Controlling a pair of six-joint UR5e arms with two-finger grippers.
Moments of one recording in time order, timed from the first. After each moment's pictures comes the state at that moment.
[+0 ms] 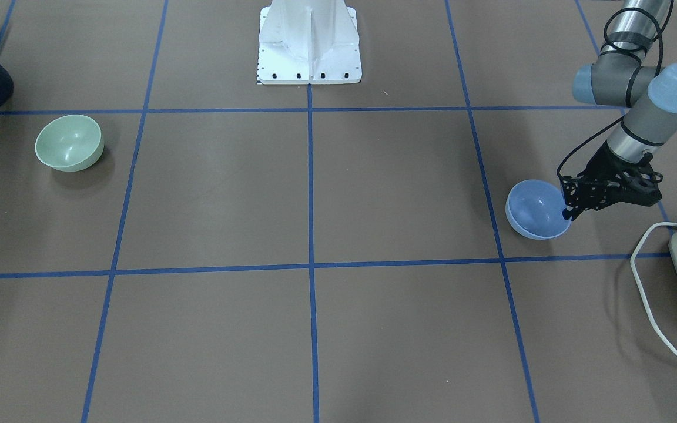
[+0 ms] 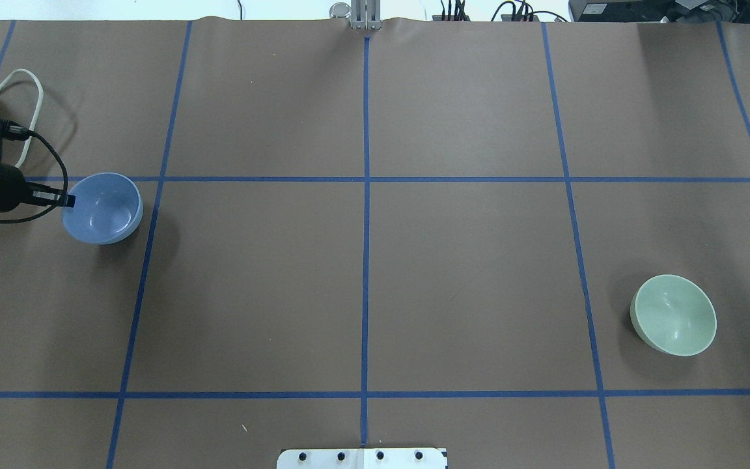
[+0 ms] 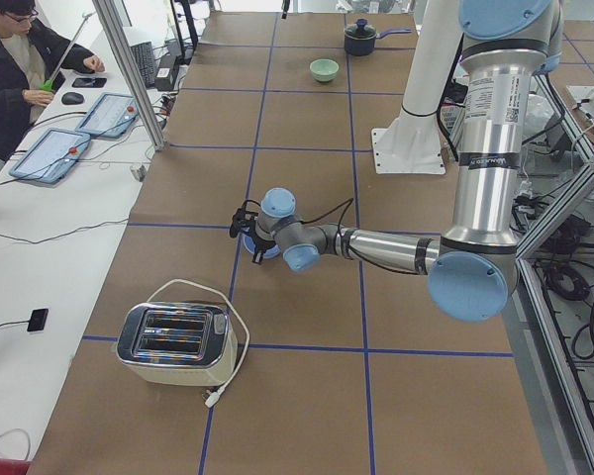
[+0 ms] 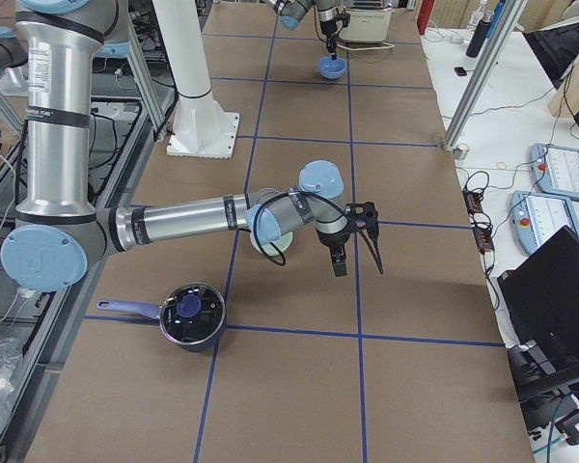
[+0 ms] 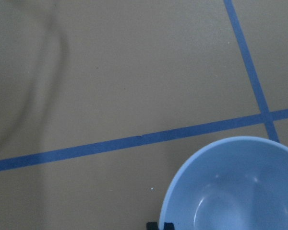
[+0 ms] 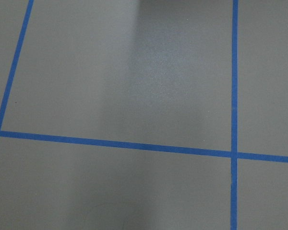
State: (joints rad) left arm -0.94 -1.62 -1.59 -2.41 -2.04 -0.80; right arm 1.37 -1.66 1.83 -1.23 2.25 0.40
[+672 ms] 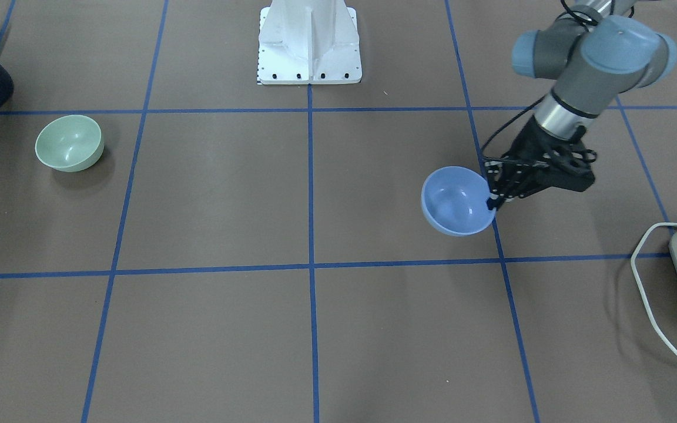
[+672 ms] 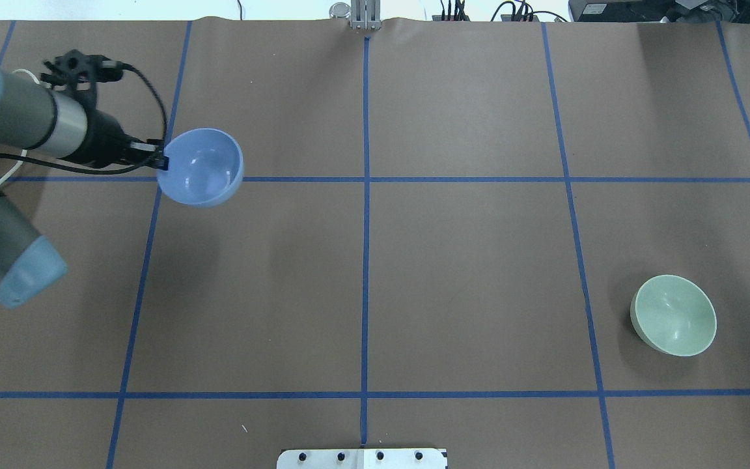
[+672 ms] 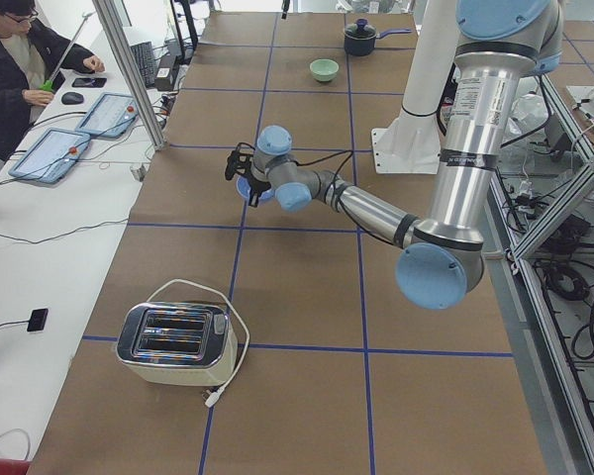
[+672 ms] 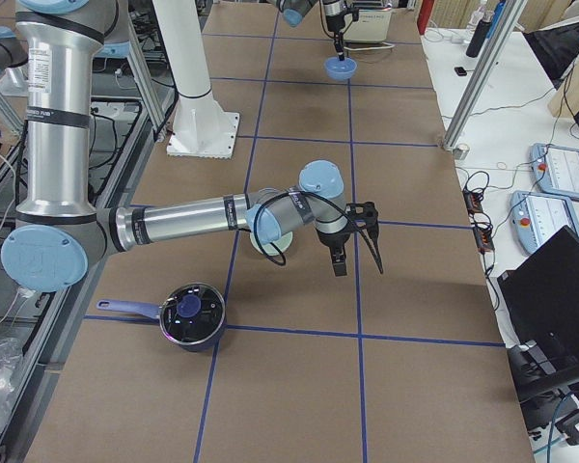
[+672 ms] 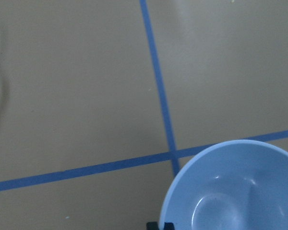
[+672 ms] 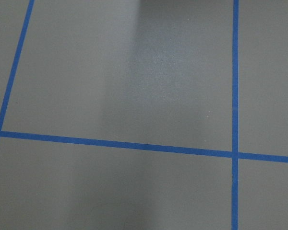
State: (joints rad) left arm -0.82 -1.94 -1.81 -1.94 -2.00 -1.01; right arm 1.37 -1.66 1.83 -1.23 2.26 0.41
